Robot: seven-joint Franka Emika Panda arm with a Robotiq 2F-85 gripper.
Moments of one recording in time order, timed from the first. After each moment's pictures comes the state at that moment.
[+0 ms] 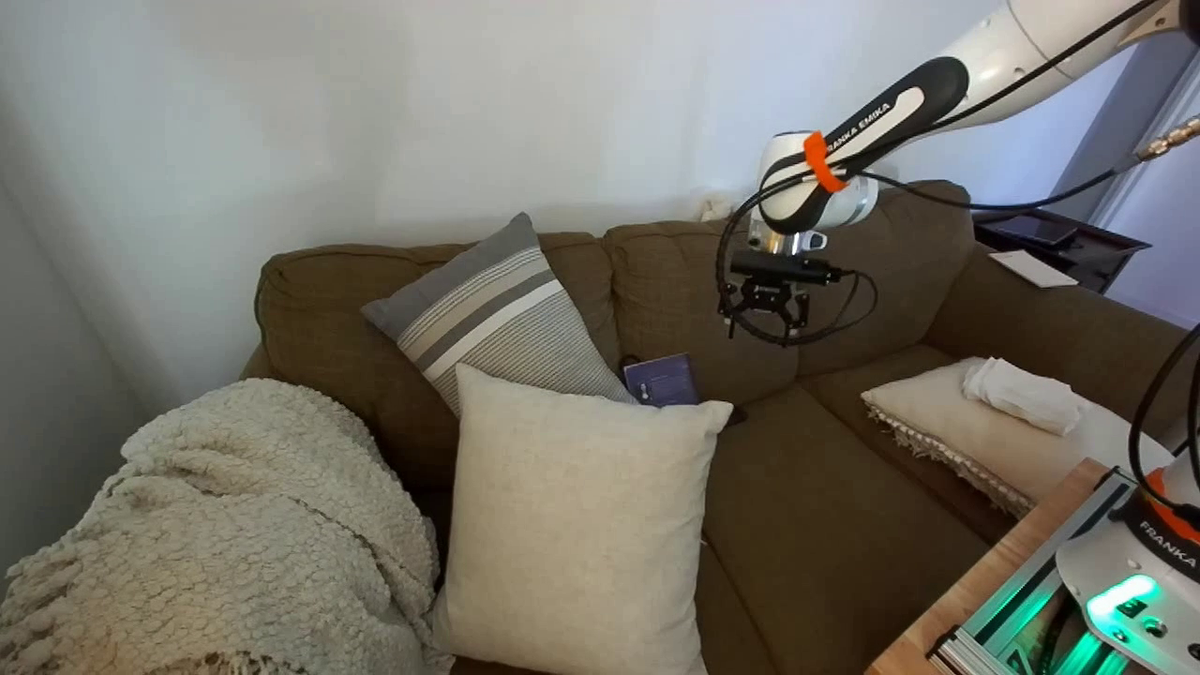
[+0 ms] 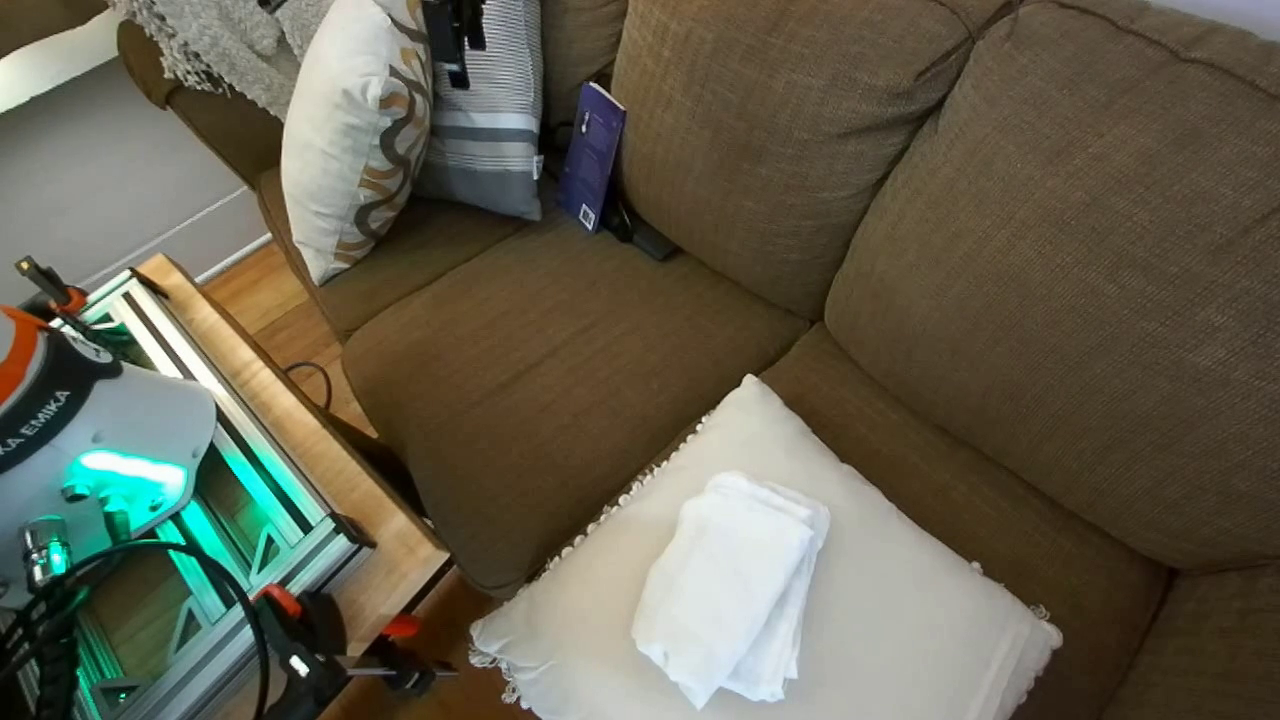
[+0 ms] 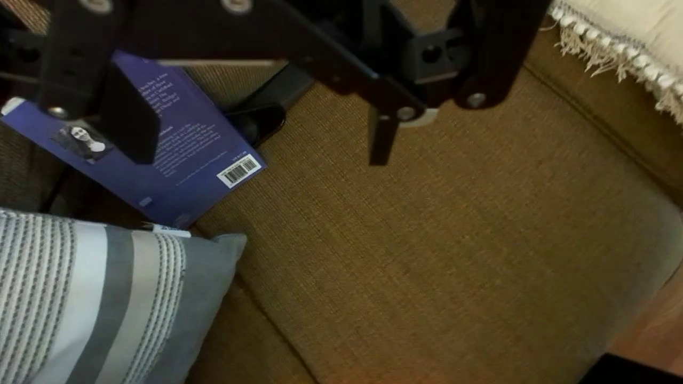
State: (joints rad) arm 0.13 0.39 0.00 -2.09 0.13 2.34 0.93
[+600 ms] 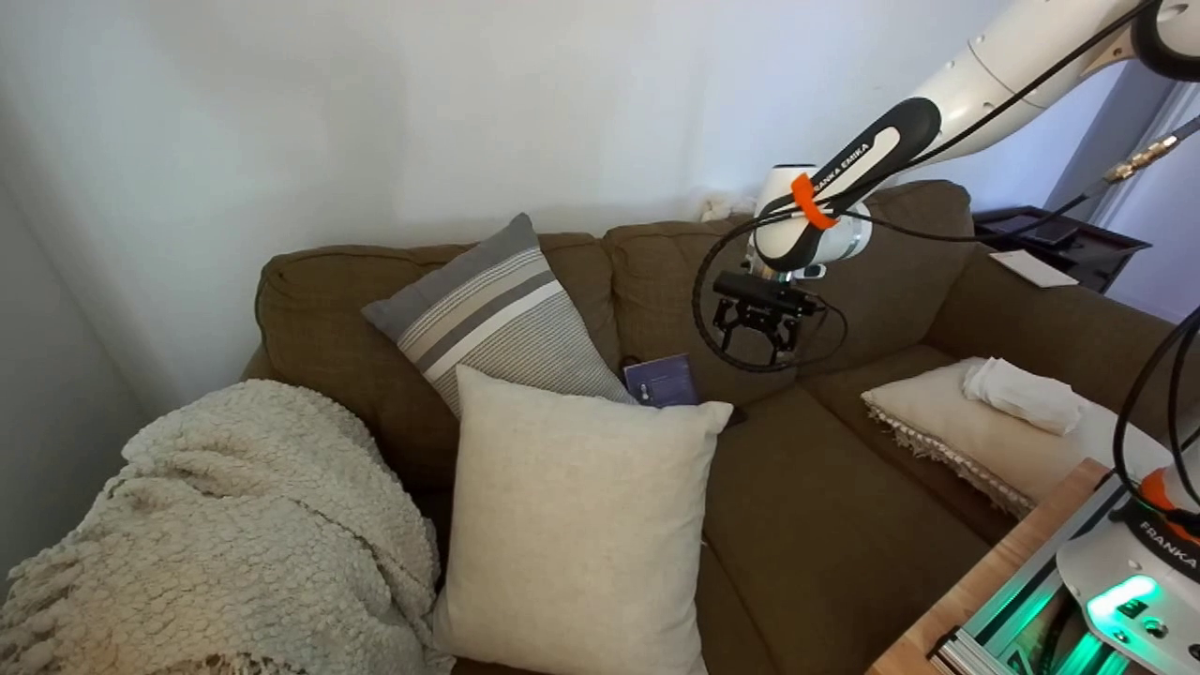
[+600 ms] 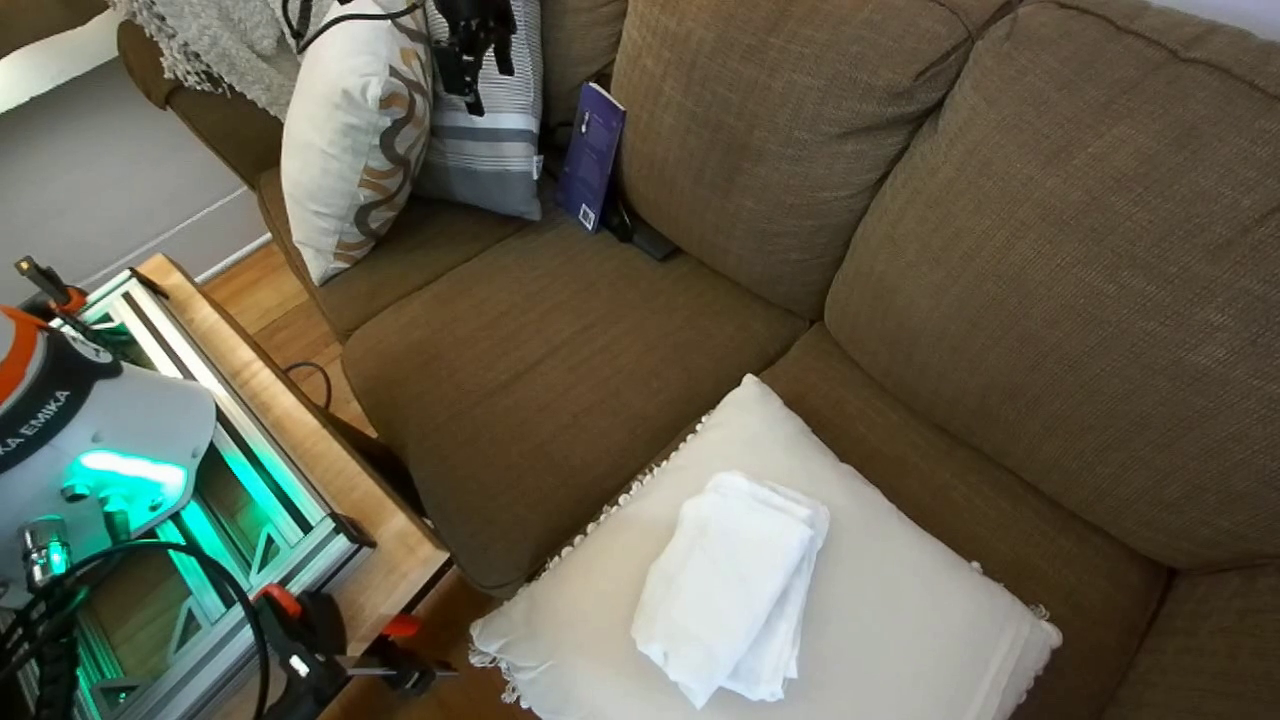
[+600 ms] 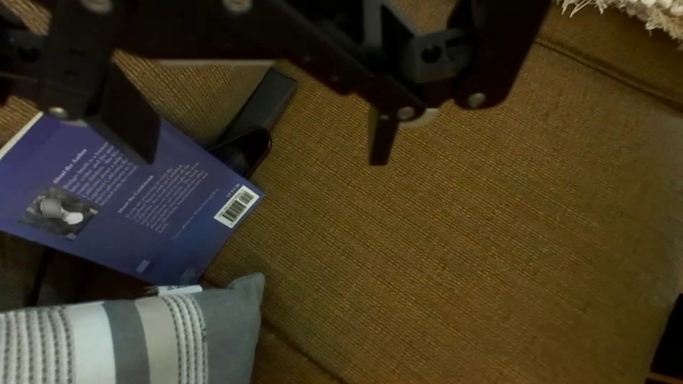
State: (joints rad) arm 0.17 0.47 -0.03 -2.12 0.16 2.52 1.16
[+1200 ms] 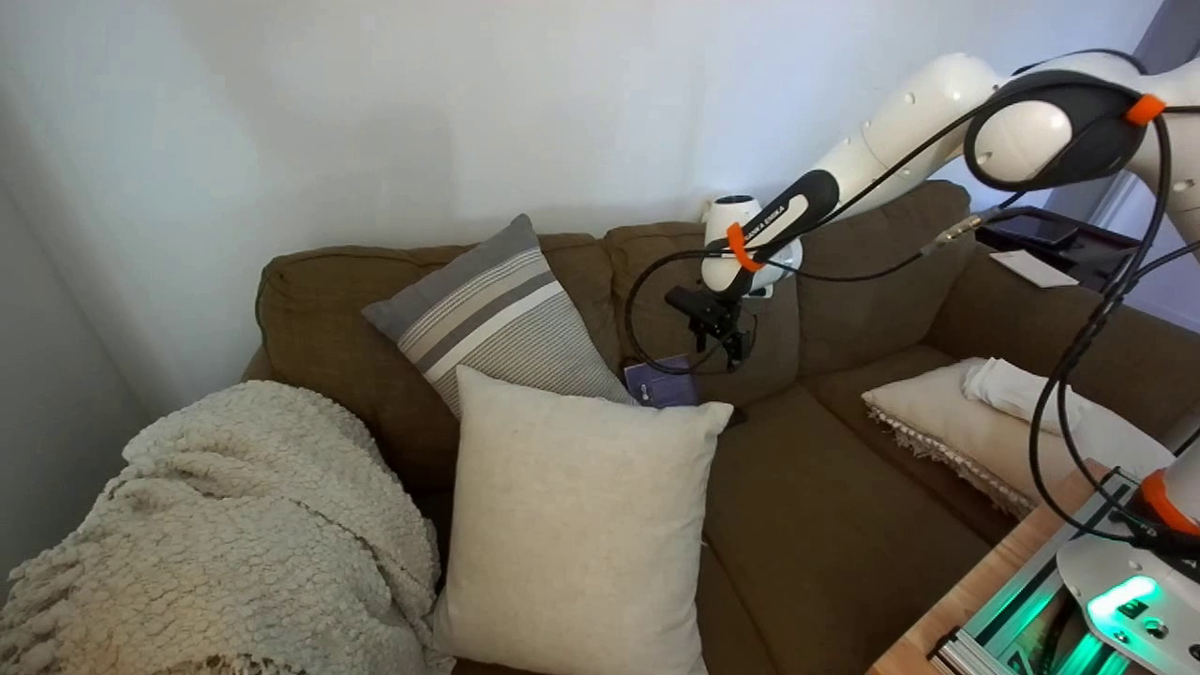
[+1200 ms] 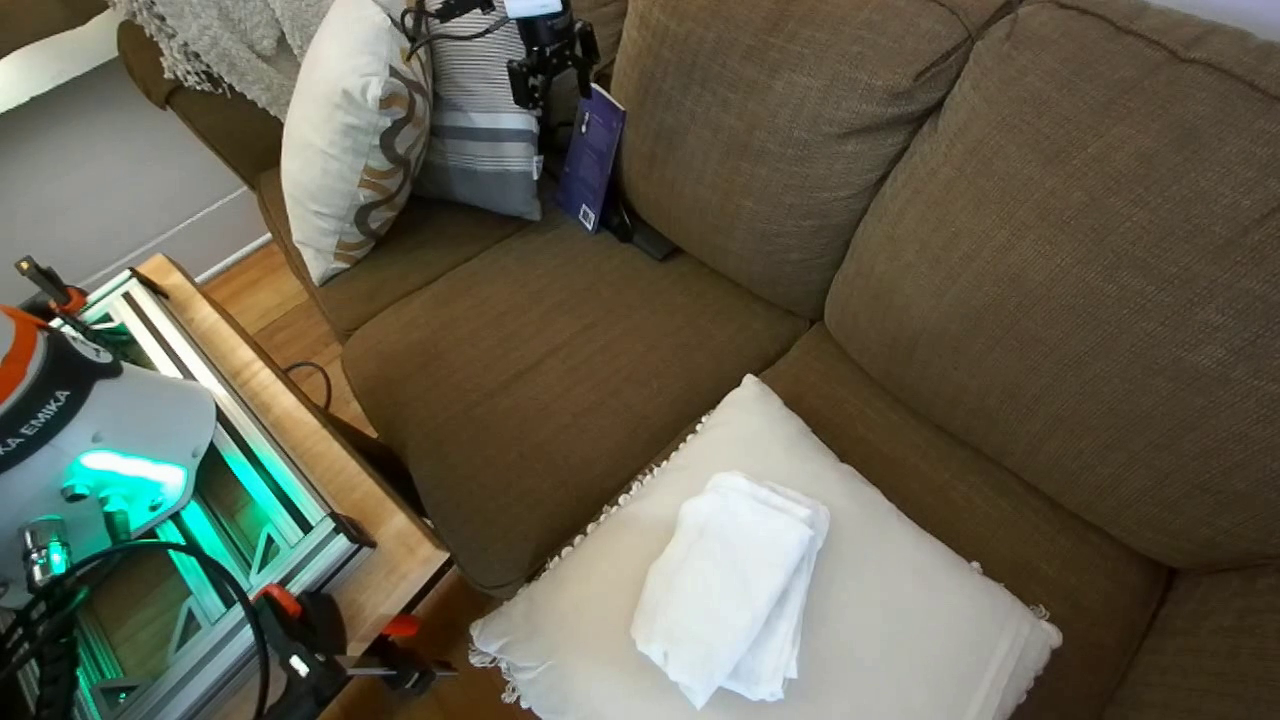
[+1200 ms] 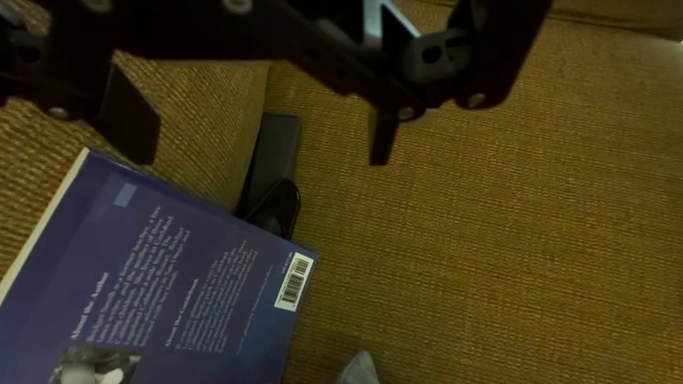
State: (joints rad) arm 0.25 0.86 -0.15 -1.66 0.11 2.43 1.59
